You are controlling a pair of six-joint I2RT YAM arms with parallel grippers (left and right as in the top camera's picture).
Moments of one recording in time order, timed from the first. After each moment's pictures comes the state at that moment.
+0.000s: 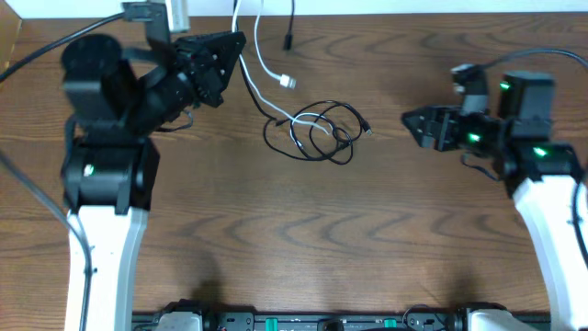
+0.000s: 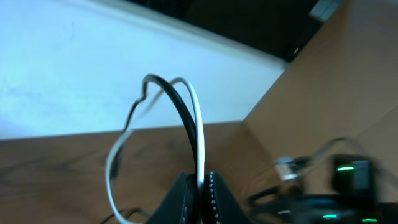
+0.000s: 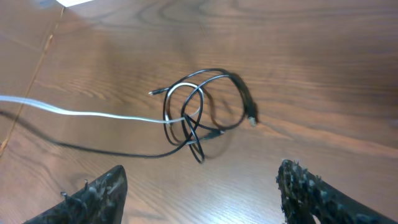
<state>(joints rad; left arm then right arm) -0.04 1.22 1.40 -0.33 0.70 -0.43 0.03 1.35 1.11 -0.57 -0.58 0.15</state>
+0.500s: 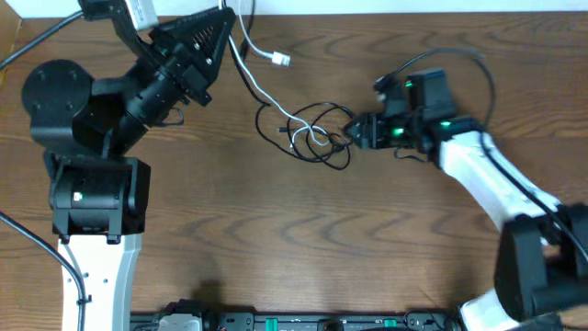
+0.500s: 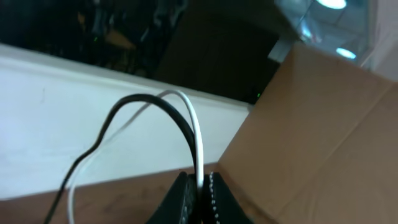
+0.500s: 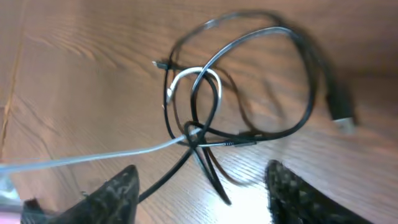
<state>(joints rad) -0.04 1.16 1.40 -0.07 0.71 -0.61 0.26 1.73 1.11 -0.33 -0.57 0.28</state>
